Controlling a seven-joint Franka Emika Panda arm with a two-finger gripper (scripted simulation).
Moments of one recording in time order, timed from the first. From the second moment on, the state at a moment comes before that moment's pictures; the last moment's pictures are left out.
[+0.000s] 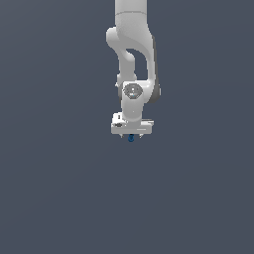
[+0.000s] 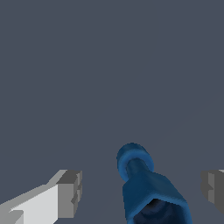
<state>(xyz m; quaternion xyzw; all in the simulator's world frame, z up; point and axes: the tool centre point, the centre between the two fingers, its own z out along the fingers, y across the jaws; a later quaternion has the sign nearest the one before) -0.087 0.022 0.044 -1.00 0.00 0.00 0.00</state>
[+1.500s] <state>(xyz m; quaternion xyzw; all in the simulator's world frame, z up) -0.096 0.048 0.116 -1.00 0.00 0.00 0.00</state>
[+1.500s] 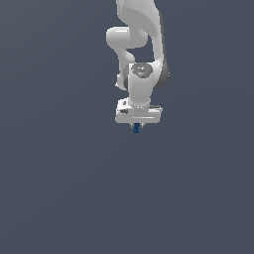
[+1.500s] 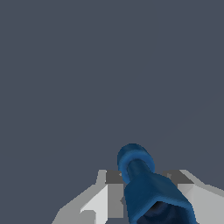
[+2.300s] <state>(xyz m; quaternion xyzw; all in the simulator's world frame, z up) -0.117 0.106 0.276 -1.00 0.00 0.00 0.00</state>
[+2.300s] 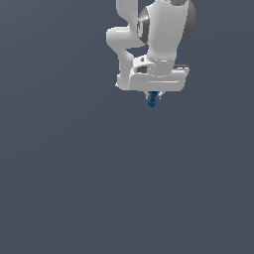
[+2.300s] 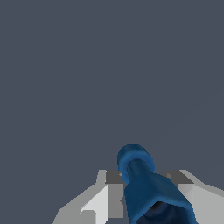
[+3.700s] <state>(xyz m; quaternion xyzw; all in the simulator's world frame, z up) -0.136 0.189 0.501 -1.00 0.00 0.00 0.00</state>
